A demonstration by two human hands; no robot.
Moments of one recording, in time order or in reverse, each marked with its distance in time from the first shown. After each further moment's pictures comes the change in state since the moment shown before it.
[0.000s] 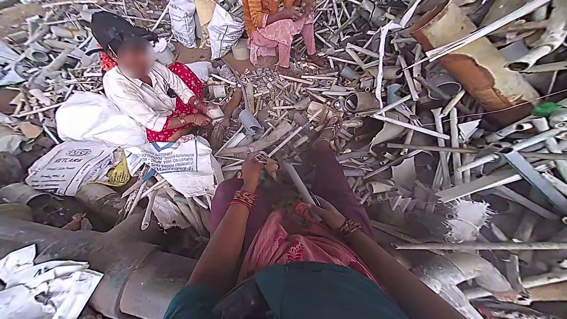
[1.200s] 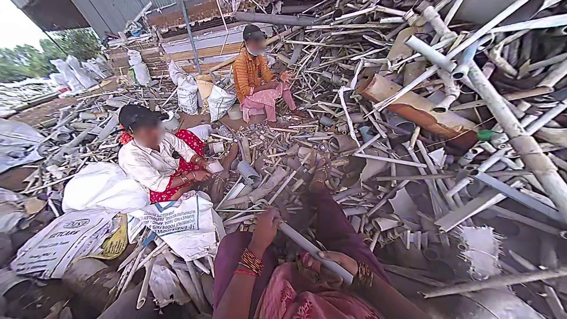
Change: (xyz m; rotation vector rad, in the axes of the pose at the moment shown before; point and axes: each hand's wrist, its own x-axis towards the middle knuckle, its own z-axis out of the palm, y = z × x) left_hand -0.045 0.017 0.002 0.461 -0.391 0.587; right_hand -0.031 -0.017 -0.007 0.496 -0.583 -0.112
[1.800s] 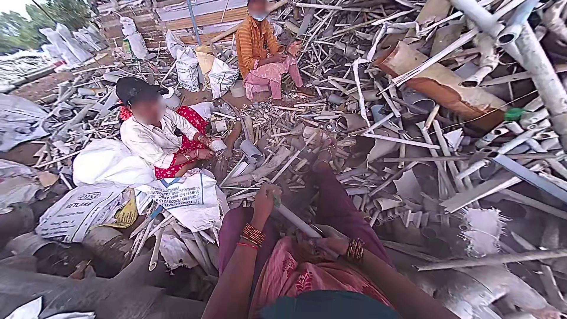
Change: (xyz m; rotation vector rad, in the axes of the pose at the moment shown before) left_hand 0.008 -0.010 0.000 -0.194 0.132 -0.361; right_hand 0.024 0.012 -0.018 -0.698 0.367 0.191
